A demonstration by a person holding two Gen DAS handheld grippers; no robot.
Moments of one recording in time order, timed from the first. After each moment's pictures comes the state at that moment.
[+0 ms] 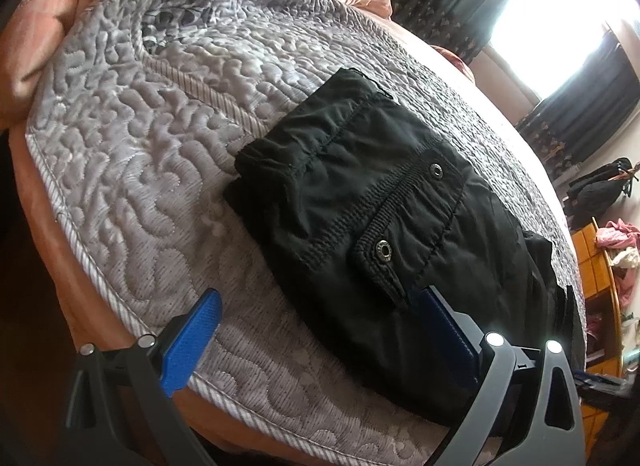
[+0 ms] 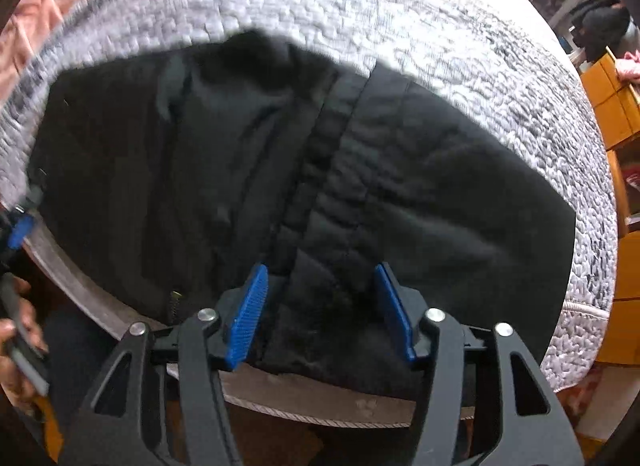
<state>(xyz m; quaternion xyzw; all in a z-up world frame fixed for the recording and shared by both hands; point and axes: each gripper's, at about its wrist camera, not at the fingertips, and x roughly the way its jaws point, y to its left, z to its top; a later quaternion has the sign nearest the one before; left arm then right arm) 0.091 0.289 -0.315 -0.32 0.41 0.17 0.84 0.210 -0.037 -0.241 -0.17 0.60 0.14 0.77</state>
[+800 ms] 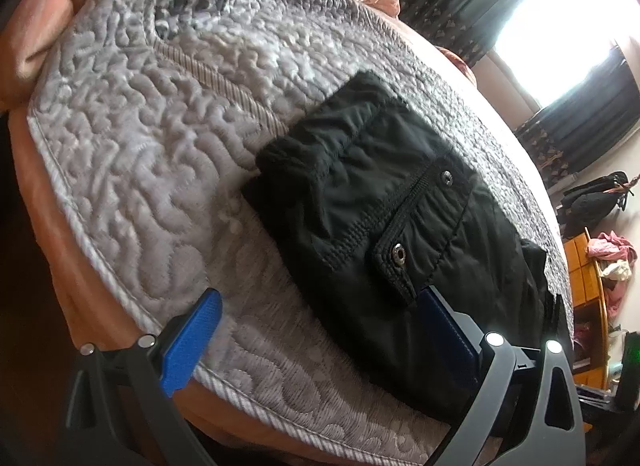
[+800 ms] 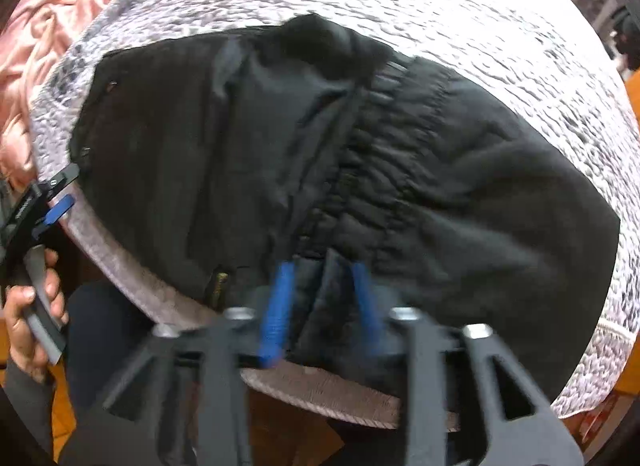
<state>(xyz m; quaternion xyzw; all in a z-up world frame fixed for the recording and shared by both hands) 0.080 0.307 -0.314 -0.35 0.40 0.17 0.83 0.201 -0.033 -0.231 -0.14 0.62 0.24 0.73</state>
